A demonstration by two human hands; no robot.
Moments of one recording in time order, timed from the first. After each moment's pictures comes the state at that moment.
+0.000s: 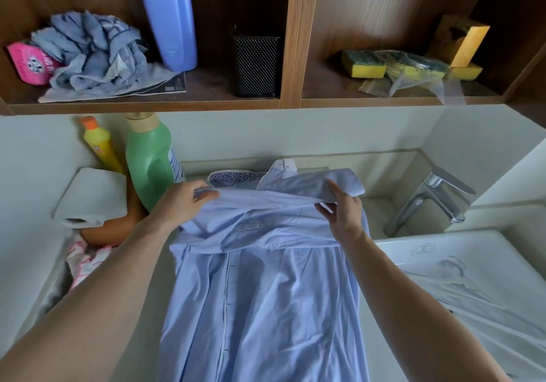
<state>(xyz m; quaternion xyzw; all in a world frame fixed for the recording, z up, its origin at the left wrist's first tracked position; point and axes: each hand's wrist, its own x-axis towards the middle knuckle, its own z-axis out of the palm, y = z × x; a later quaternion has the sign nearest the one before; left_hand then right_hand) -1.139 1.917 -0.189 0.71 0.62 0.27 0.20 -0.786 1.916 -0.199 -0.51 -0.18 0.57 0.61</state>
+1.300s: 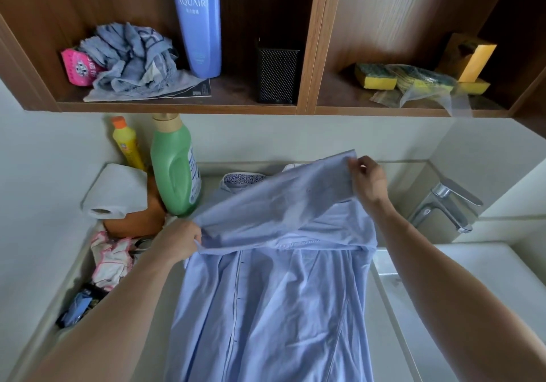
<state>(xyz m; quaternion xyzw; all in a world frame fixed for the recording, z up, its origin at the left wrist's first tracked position) -1.166 1.853 -0.228 0.71 0.69 -0.02 0.10 -0.757 1.947 -0.142 -0.66 -0.57 0.20 0.44</state>
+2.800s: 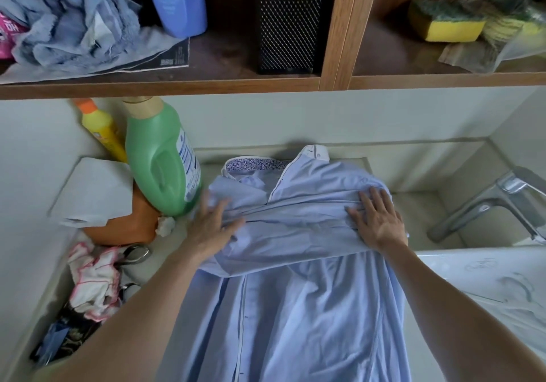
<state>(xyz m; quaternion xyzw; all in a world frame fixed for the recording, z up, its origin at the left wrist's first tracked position) -1.127 1.926 -0.293 0.61 0.74 0.13 0.25 -0.728 1.988 -0.326 -0.71 -0.69 0.10 0.02</state>
